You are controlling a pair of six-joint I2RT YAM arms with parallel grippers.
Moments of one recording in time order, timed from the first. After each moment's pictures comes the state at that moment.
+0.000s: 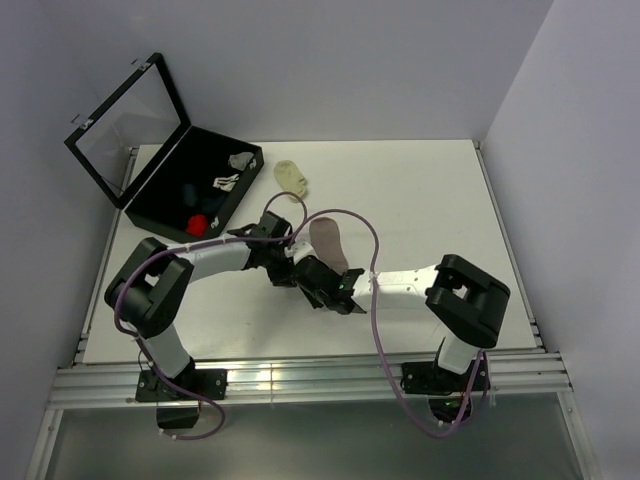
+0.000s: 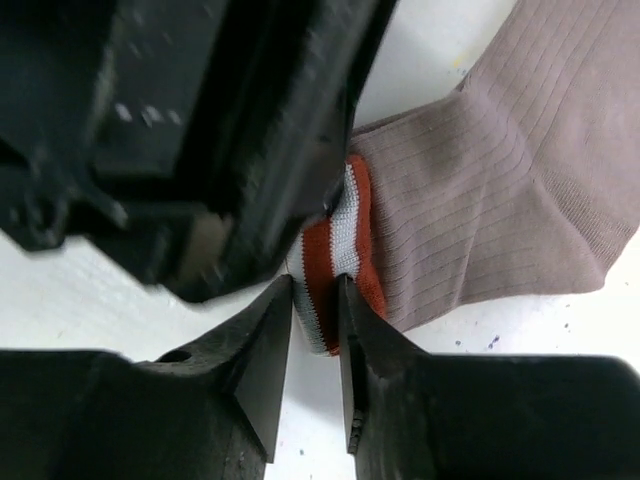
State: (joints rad) left arm -0.64 1.73 0.95 -0.29 0.21 -0.90; right arm 1.06 1.66 0.84 -0.11 0.31 0.30
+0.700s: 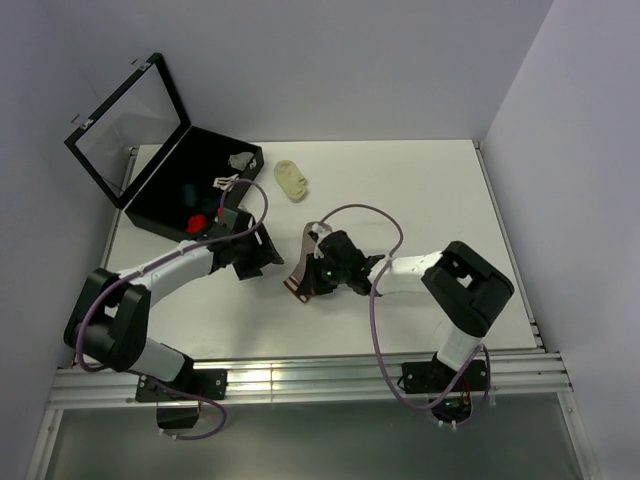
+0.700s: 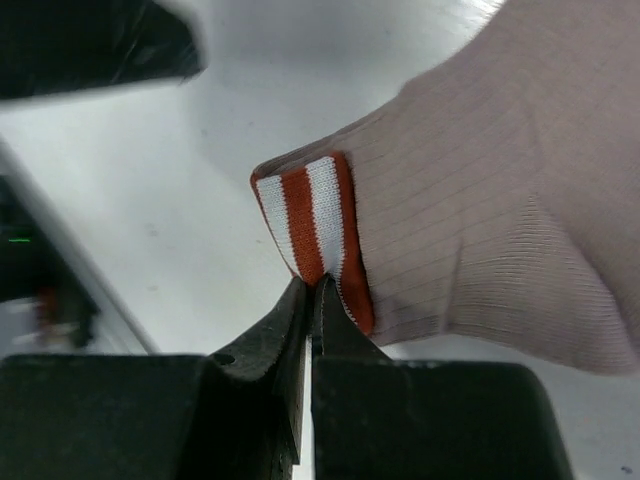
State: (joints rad) left arm -0.46 1.50 0.86 -0.34 0.13 -0.86; right arm 0.85 1.70 0.77 0.17 -0.22 0.60
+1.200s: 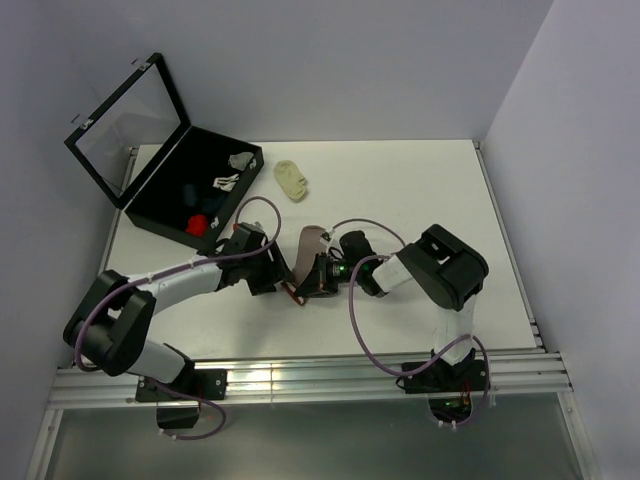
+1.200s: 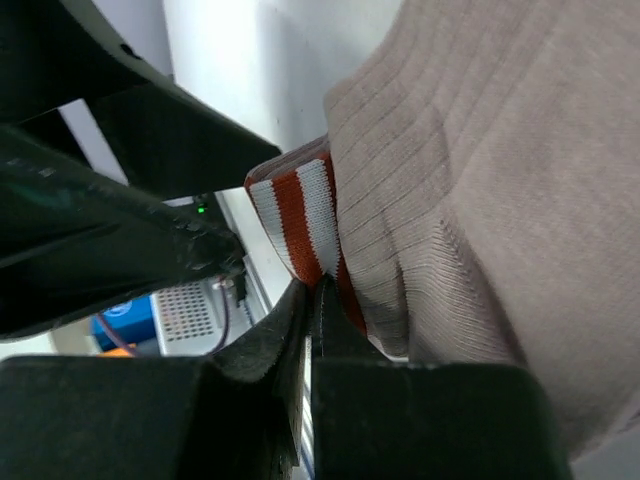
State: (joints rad) left arm -0.58 1.45 0.71 -0.21 0.17 -0.95; right arm 0.65 1.90 0.65 0.66 -0.72 0.97
